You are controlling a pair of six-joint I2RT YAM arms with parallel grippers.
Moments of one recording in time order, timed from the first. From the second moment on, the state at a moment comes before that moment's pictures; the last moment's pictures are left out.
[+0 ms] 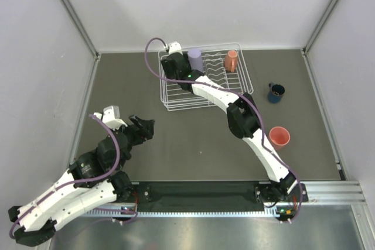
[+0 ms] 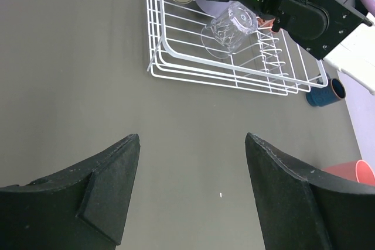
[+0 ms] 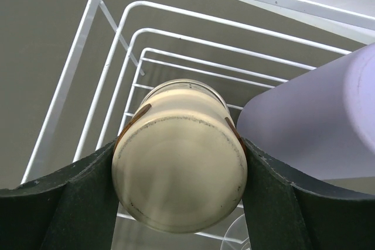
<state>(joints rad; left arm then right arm) -0.95 0.42 0.68 -0.59 -0.72 -0.80 0.77 2.52 2.29 -0.22 0.42 0.11</state>
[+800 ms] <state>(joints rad) -0.95 0.41 0.68 -0.64 -0.72 -0.83 0.76 2.58 2.33 -0.18 0.40 0.13</state>
